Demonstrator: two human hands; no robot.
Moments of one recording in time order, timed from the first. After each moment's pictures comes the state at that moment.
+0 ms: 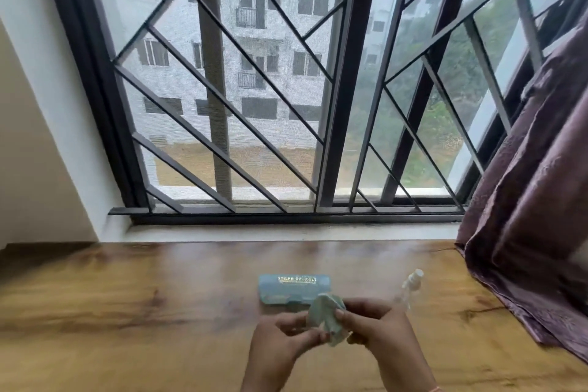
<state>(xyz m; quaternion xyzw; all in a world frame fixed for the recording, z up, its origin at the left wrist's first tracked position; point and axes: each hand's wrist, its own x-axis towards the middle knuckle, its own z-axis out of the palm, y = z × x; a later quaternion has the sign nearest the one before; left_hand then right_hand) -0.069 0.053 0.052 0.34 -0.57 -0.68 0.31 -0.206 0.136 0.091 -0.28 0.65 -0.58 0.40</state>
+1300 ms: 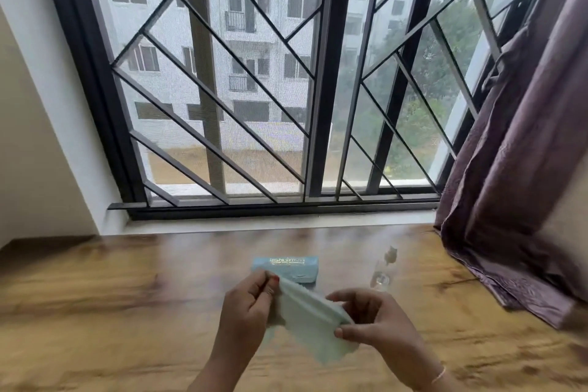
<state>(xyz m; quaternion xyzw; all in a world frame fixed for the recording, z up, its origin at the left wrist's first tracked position) -0.029 0.069 0.083 0.34 -0.68 -0.50 0.42 -0.202 0.189 0.097 -0.41 0.57 -0.56 0.44</state>
